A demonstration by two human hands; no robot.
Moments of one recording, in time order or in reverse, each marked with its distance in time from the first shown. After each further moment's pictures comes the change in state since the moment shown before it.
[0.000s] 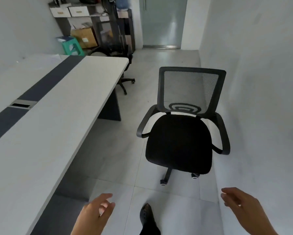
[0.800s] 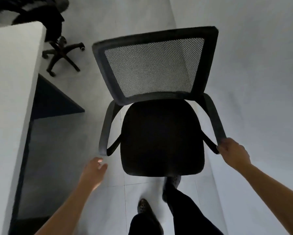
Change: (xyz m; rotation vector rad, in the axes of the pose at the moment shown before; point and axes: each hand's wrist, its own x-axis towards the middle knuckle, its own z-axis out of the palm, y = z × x) left_hand 0.455 0.105 0.115 0.269 -0.210 -0.278; right_hand 0.404 0.020 -0.019 -0.197 0.025 0.429
